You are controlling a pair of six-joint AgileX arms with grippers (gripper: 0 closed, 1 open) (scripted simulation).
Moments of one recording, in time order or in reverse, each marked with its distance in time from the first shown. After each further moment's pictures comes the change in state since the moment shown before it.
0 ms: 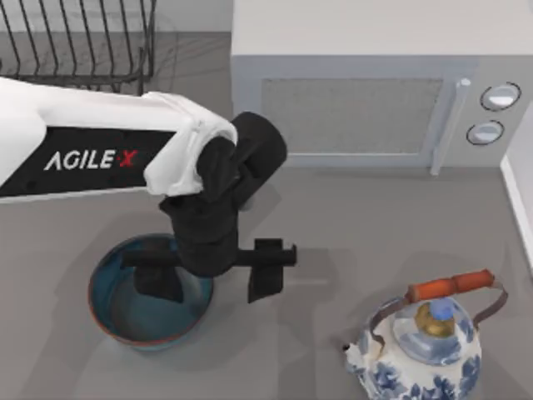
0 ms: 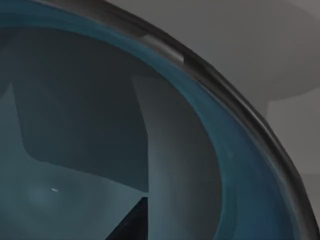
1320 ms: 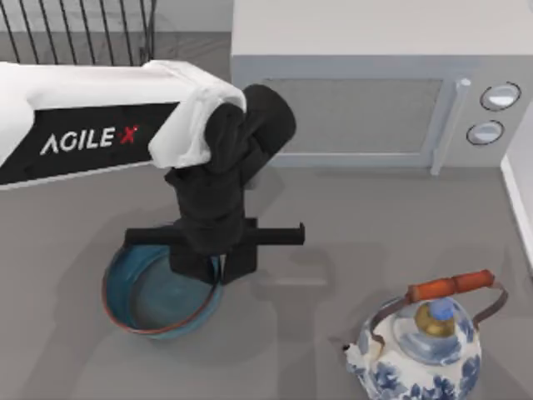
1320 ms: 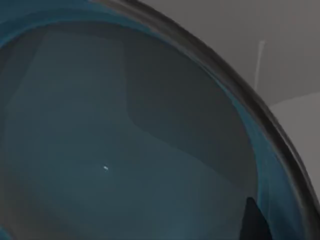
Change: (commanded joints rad) left arm -0.006 -0.002 0.115 -0.116 0.000 -0.006; right arm 0.000 0.000 0.000 0.000 0.000 0.000
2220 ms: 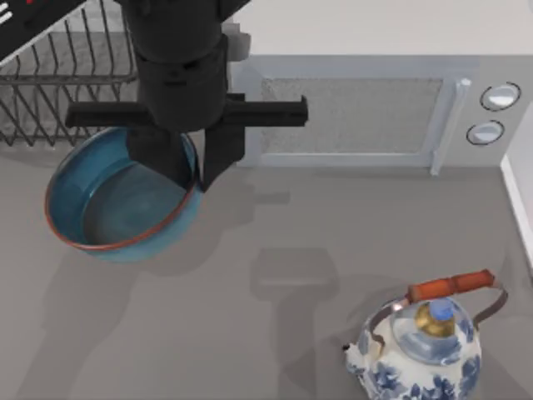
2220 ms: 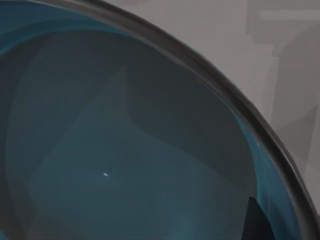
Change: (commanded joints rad) left arm -0.001 -0.071 0.602 -0.673 0.000 -0.003; right arm 0.000 0.000 0.000 0.000 0.000 0.000
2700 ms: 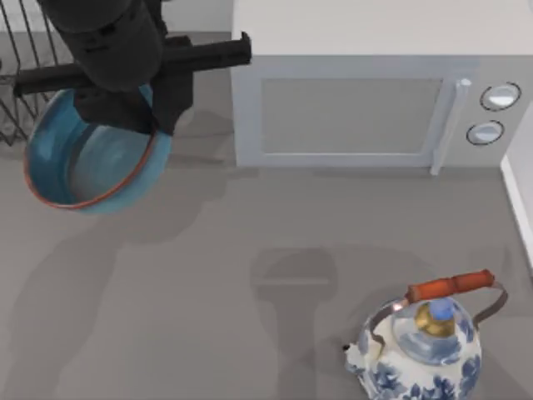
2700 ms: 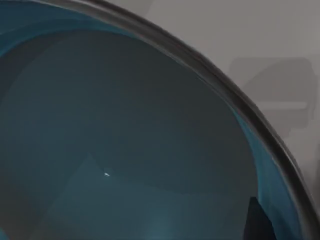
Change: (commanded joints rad) left arm 0.148 -0.163 -0.125 0.213 0.033 0.107; right arm 0.000 0.000 0.000 0.000 0.000 0.000
